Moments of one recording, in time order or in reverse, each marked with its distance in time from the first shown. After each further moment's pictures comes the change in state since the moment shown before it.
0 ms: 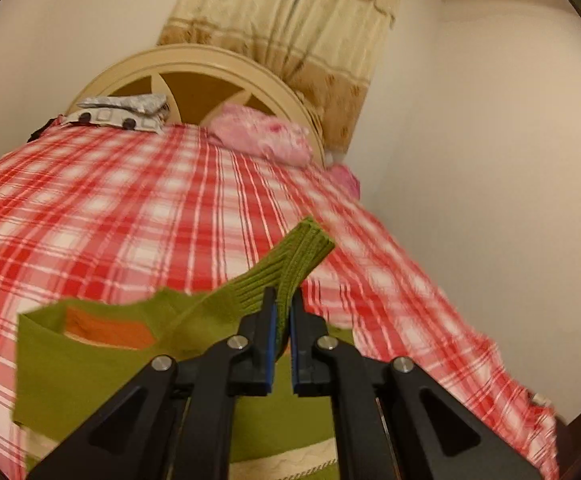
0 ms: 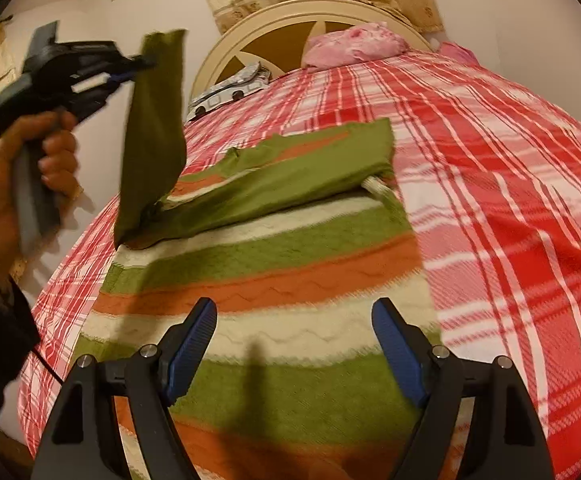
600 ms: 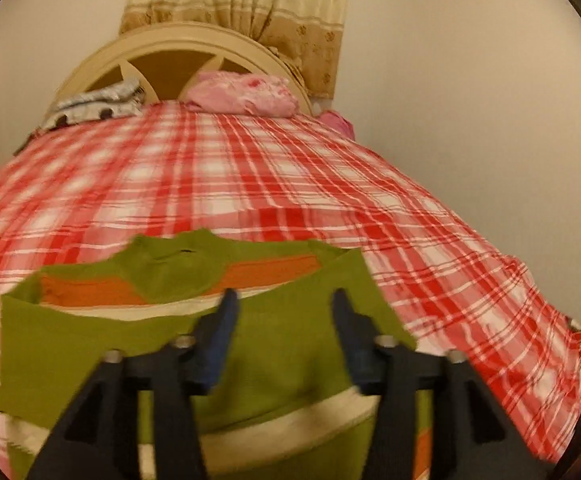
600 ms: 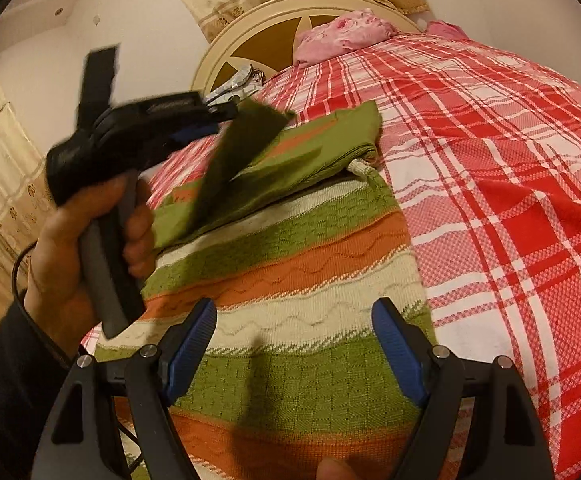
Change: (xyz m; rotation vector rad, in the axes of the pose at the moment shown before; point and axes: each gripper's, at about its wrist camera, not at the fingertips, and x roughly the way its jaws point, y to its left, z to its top) left arm 0.014 -0.019 -0.057 0.176 0.117 0.054; right arm 0.000 -0.020 -0.005 0.092 -0.004 0.066
